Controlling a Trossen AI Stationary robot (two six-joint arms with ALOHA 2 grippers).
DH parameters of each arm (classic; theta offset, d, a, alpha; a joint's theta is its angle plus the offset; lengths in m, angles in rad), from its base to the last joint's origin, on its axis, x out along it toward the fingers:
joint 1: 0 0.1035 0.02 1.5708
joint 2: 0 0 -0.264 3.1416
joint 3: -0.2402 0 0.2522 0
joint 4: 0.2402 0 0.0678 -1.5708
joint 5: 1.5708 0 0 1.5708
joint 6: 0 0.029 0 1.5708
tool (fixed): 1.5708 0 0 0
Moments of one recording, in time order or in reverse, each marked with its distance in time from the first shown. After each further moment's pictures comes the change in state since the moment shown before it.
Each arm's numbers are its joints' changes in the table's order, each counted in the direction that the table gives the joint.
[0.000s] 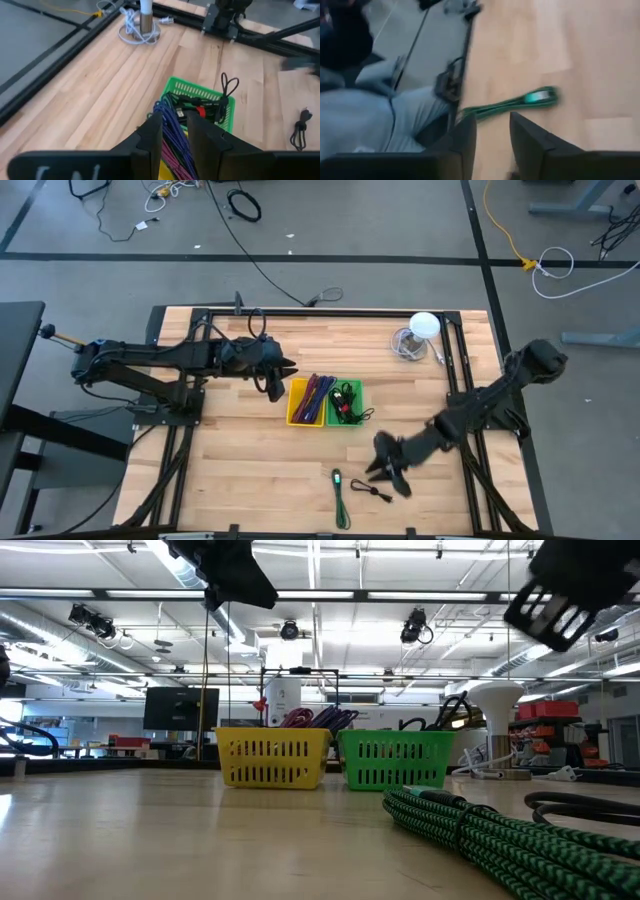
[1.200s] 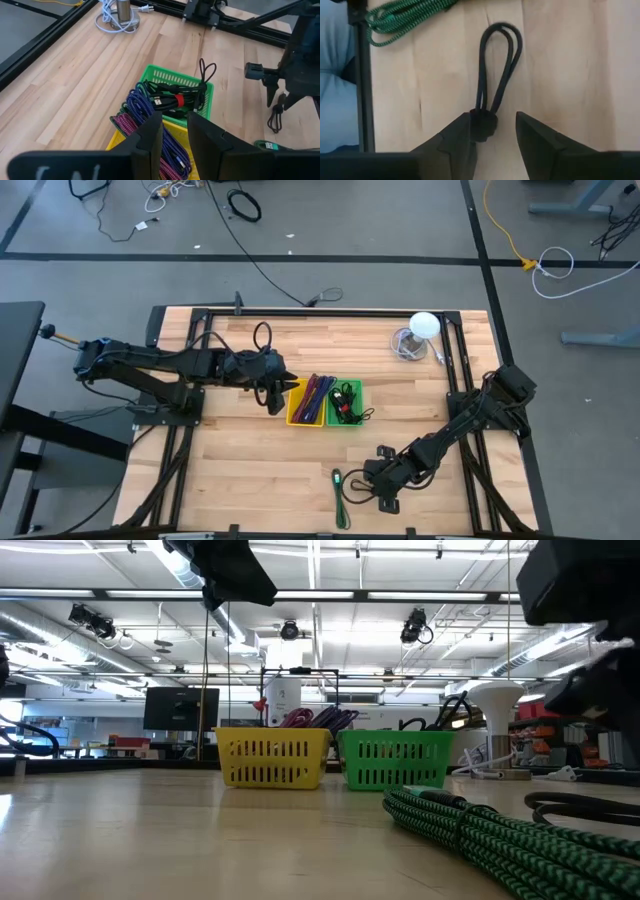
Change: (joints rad) left arm -0.089 -0.024 0.001 0.006 0.000 -0.041; right arm 0.060 -0.371 -0.251 0.424 -0.040 0.093
